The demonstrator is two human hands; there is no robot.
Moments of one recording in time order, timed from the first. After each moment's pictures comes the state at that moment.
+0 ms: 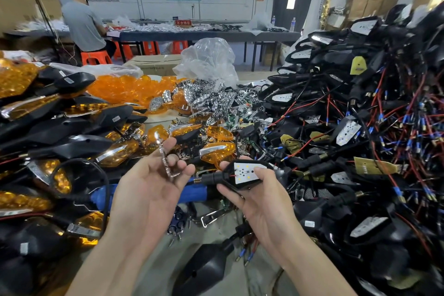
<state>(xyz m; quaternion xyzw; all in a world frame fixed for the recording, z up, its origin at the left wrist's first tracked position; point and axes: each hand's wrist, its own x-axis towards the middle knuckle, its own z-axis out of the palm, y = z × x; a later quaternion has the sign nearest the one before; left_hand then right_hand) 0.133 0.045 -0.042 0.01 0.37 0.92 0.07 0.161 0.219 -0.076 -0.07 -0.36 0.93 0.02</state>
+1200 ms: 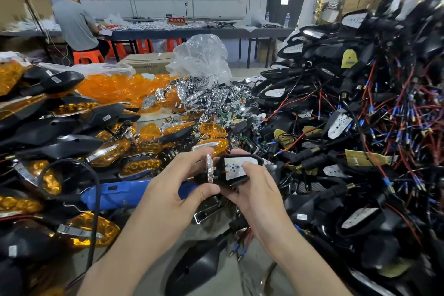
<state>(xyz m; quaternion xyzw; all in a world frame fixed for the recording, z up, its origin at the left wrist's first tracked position) 0.146 0.055 -0.055 0.29 0.82 0.49 -0.10 0.161 0.219 -0.082 -0.02 -0.48 0.87 0.09</state>
